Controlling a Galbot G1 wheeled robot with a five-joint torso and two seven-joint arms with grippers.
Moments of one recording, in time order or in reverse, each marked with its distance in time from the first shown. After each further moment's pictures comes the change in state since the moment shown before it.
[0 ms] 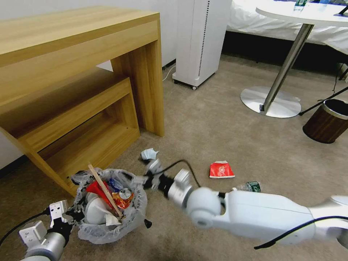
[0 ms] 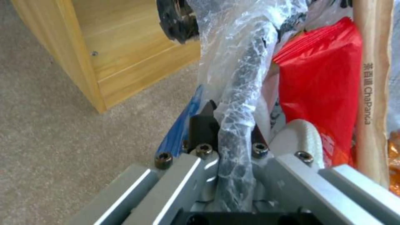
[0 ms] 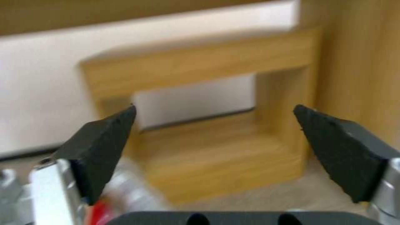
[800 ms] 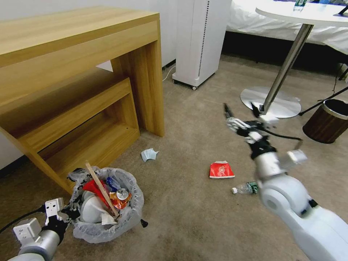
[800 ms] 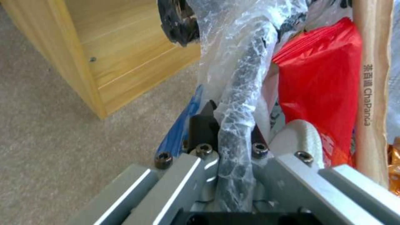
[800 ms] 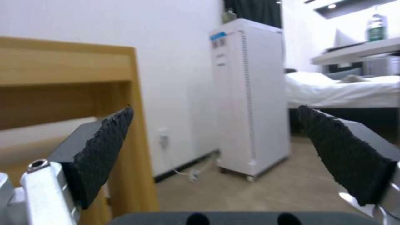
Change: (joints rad) left arm -0.016 0.082 -0.005 0.034 -0.041 0.004 0.003; right arm -0.954 -0.017 1.214 0.210 -0.291 0.056 -0.078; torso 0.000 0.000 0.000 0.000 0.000
